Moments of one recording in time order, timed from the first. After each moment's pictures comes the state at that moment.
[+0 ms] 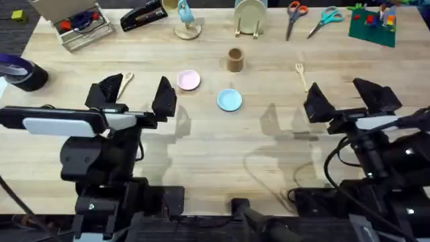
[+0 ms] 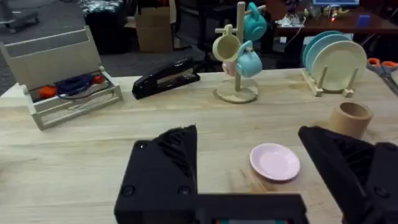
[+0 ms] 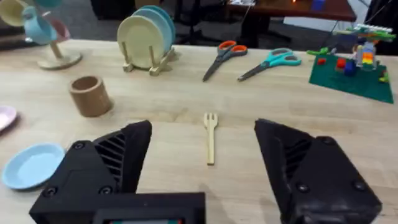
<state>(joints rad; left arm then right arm) 0.00 0.00 0.02 -0.03 0.03 0.02 0.00 0.00 0.02 -0.11 -0.08 -0.02</state>
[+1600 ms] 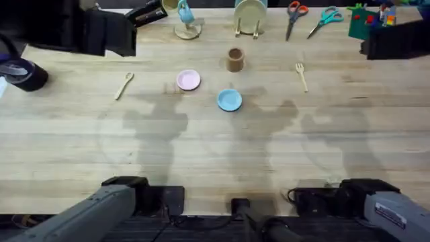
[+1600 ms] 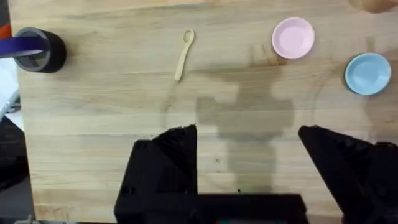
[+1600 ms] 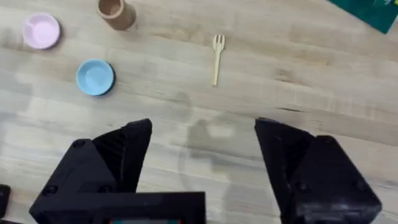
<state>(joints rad) 0.00 1.21 1.69 -1.53 -0.10 0.08 0.00 1.06 1.53 -1.37 -0.10 -0.15</state>
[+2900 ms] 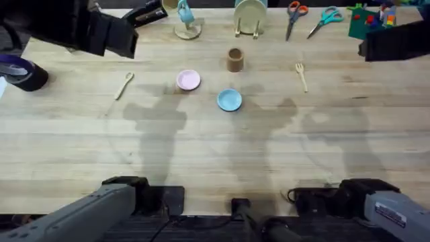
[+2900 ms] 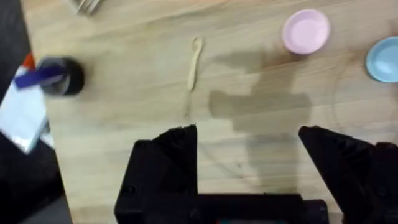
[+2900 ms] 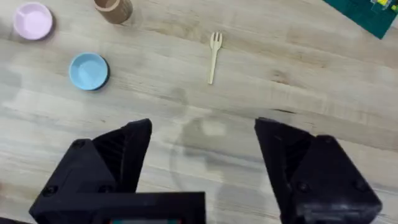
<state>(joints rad) 0.00 1.26 1.70 -1.51 -0.13 0.22 0.00 1.08 1.54 -1.37 -0.09 -0.19</state>
